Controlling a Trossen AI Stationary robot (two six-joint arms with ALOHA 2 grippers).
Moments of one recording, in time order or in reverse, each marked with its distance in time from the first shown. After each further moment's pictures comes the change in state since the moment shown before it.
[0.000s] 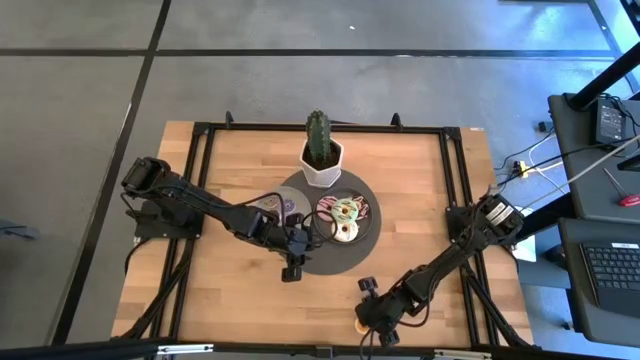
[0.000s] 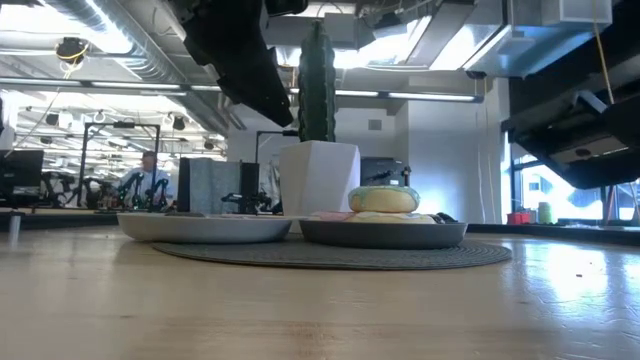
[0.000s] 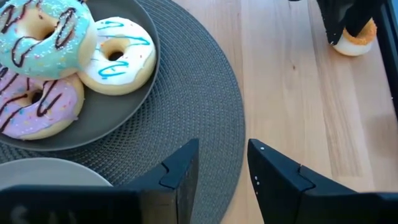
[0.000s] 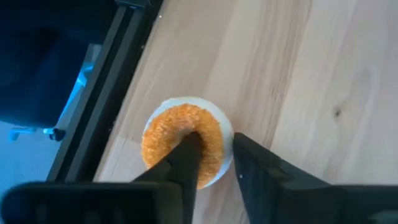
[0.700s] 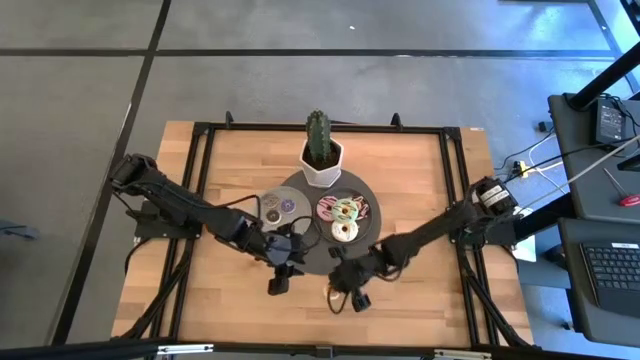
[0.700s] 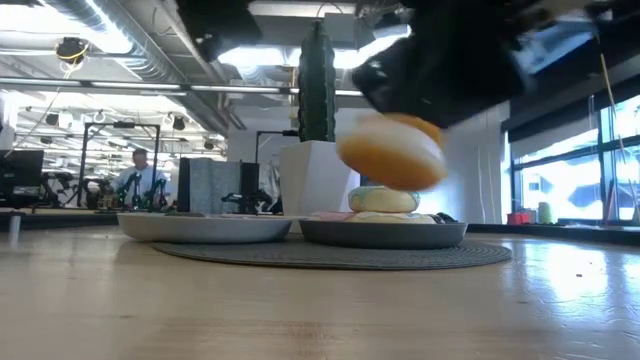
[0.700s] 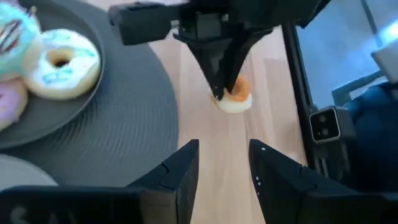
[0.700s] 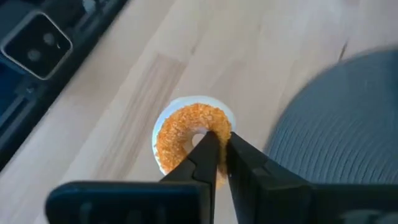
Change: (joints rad) left arm -0.093 -0.110 0.000 0.006 0.055 -0.130; right arm -0.268 -0.060 0.060 0.042 -0.047 -0.405
